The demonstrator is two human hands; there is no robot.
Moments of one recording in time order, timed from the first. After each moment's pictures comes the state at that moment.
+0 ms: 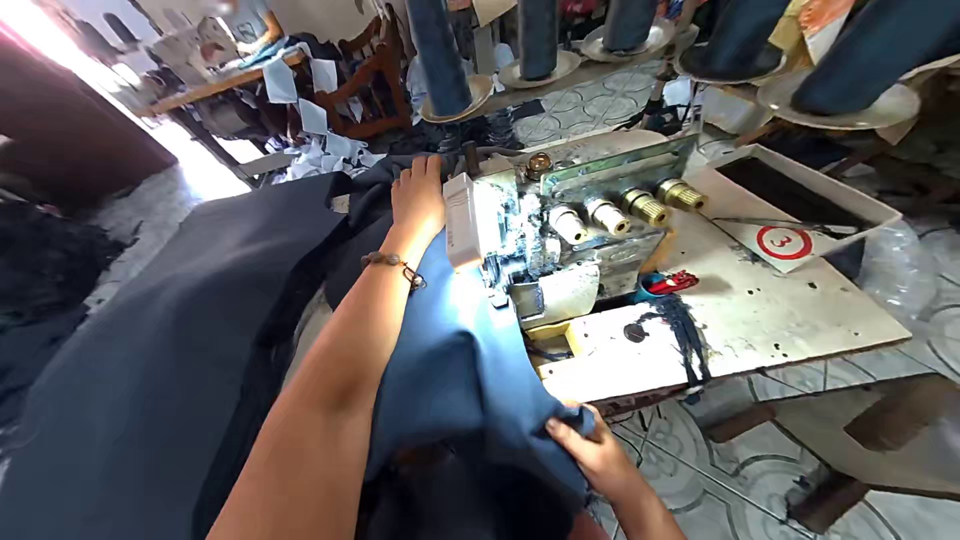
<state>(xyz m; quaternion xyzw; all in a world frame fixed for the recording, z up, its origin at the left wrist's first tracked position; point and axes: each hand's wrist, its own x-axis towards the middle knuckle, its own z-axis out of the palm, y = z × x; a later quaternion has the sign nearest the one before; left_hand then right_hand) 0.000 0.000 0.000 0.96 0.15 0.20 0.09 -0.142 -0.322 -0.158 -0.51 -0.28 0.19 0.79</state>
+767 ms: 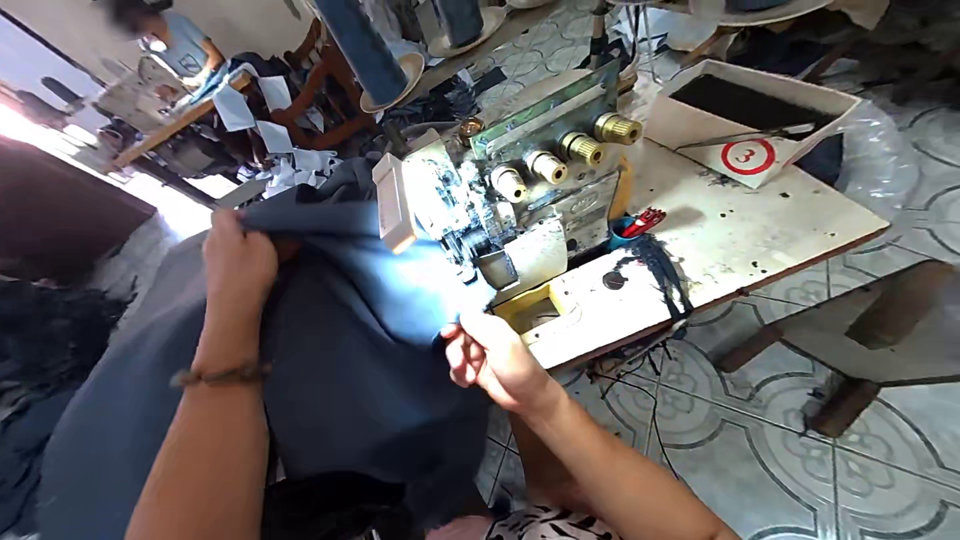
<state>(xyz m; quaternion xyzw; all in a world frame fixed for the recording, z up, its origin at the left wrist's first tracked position) -0.151 0.035 0.054 0.92 0.32 0.20 0.12 -0.125 -0.232 -0.091 -0.28 -0.18 0.41 0.85</state>
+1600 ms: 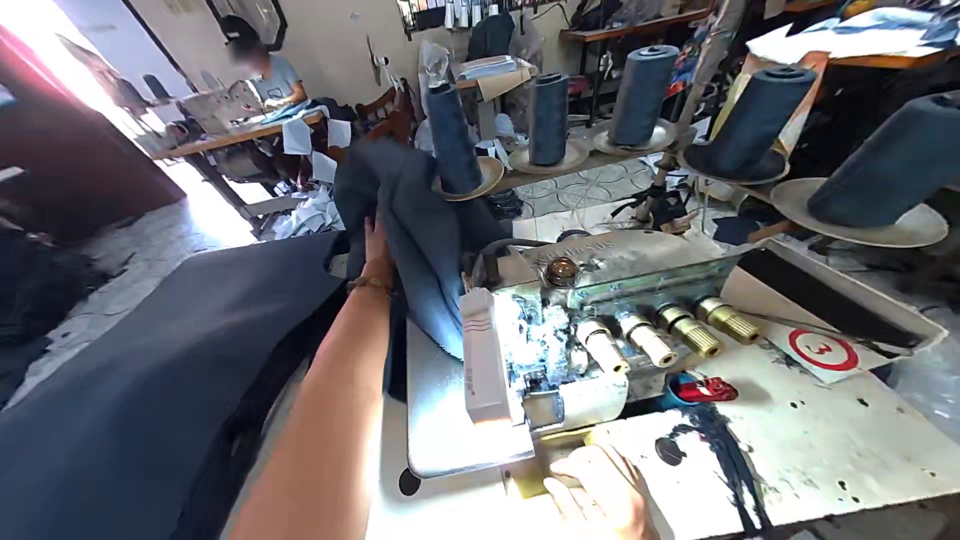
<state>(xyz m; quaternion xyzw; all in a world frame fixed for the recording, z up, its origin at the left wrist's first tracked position) 0.036 0.077 0.023 0.93 0.28 0.17 0.17 -0.079 -0.292 -0.142 -0.81 -0.34 -0.13 0.45</state>
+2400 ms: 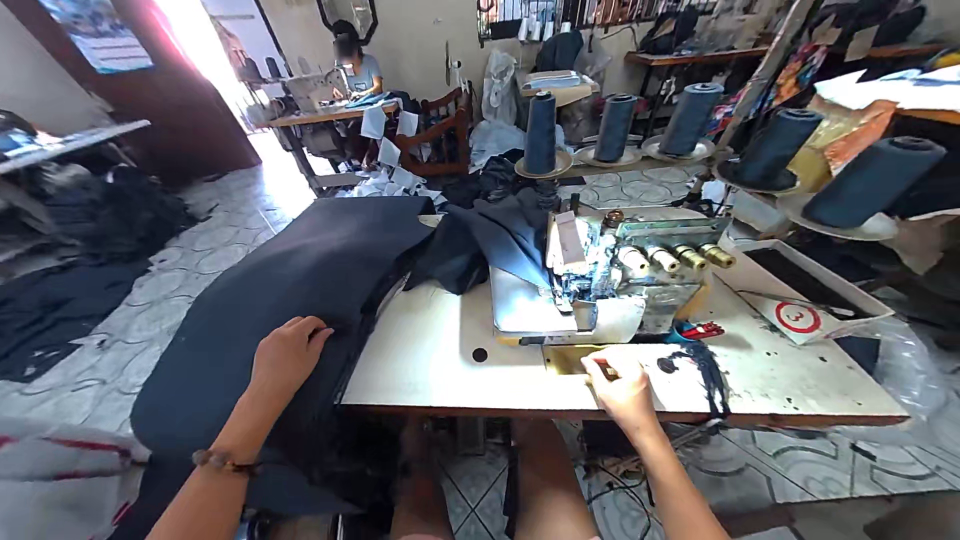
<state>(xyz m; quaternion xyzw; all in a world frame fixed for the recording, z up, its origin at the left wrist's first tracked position) -0.386 0.098 -0.032 0.93 0.32 0.20 0.04 -0.077 -0.294 -0.154 -0.77 -0.37 -0.20 0.48</state>
